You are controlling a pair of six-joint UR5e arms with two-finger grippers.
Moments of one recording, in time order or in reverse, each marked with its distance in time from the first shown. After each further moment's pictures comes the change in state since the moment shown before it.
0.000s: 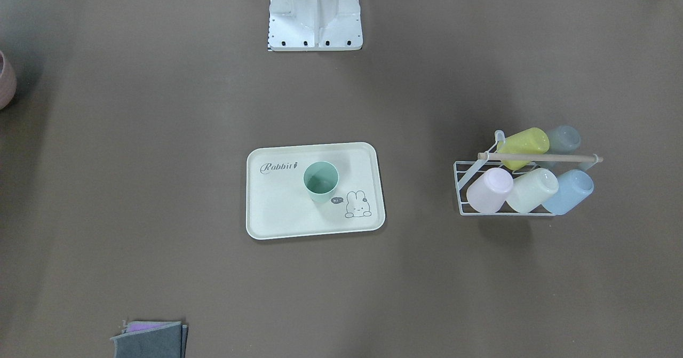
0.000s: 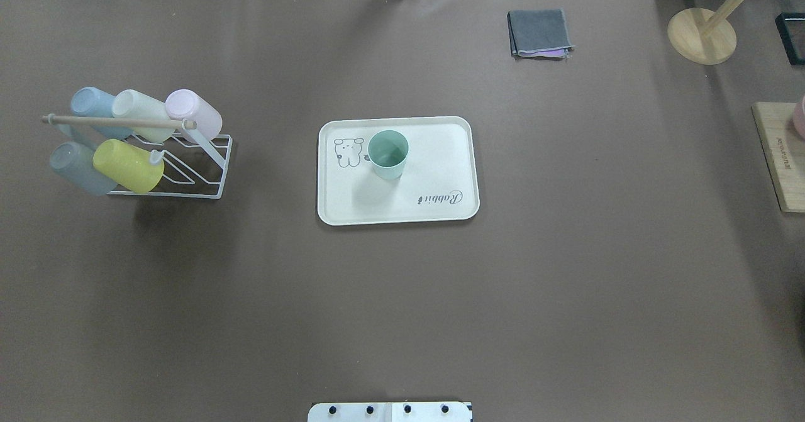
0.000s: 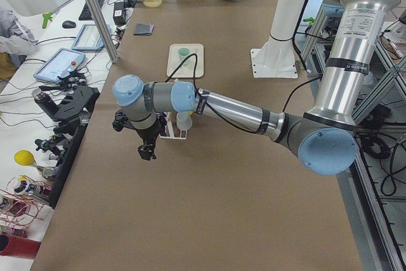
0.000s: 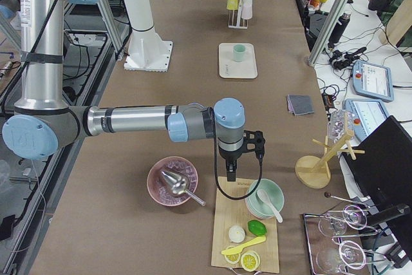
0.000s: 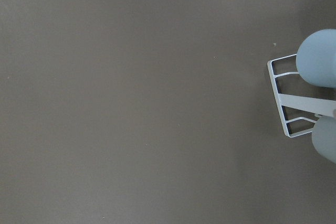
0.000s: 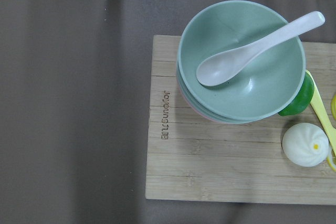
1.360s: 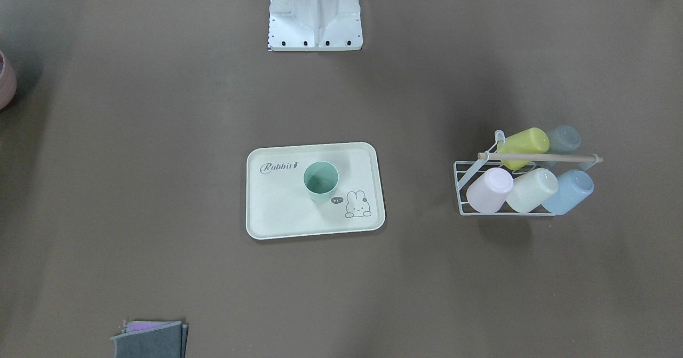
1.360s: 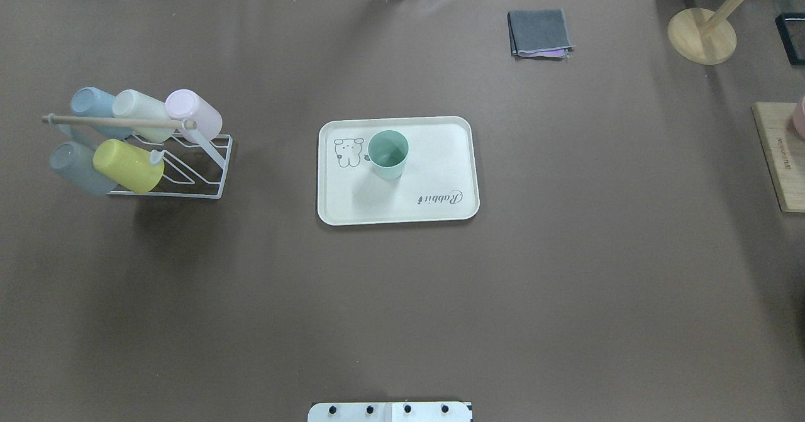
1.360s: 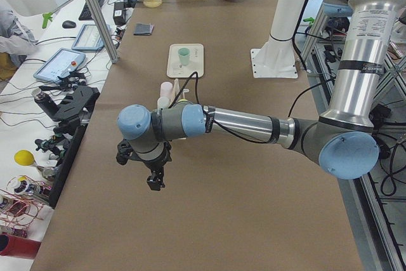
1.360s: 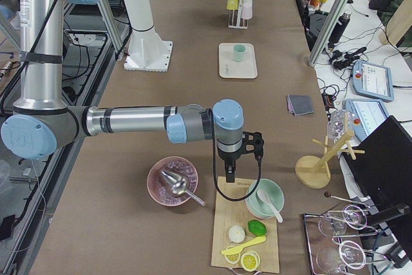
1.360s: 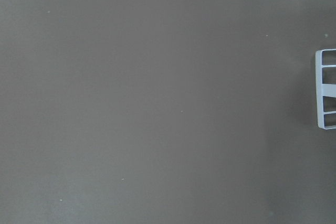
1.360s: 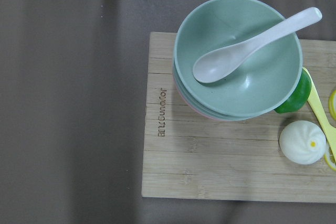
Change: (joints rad) left arm -0.085 0.064 0.056 -0.033 0.090 0.002; right arm 0.000 -0.008 -0.004 0.007 0.000 -0.003
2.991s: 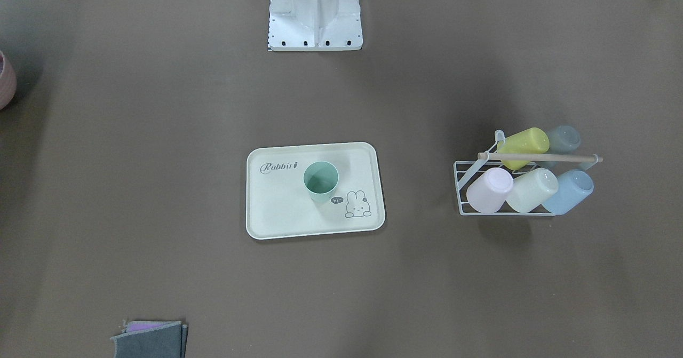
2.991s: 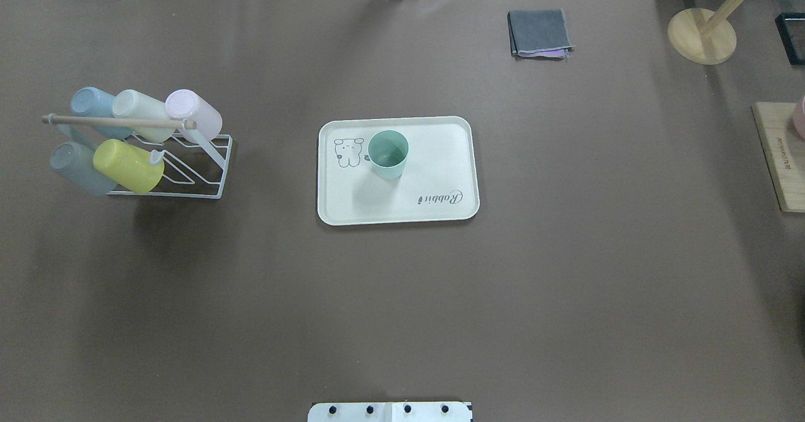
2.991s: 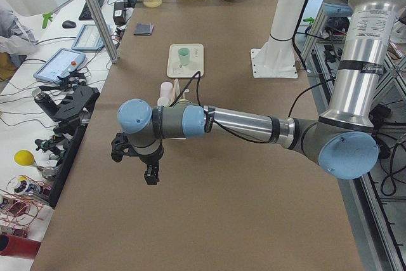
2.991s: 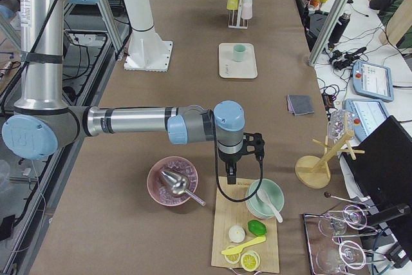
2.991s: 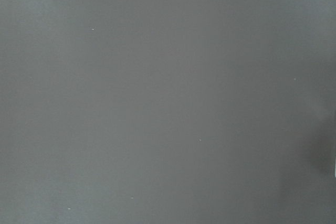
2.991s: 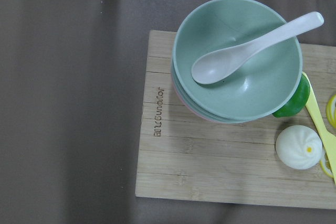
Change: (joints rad) left arm 0.004 0.001 -0.008 -0.107 -0.072 -0.226; right arm 0.000 0.005 -0.010 -0.001 -0.010 -0.042
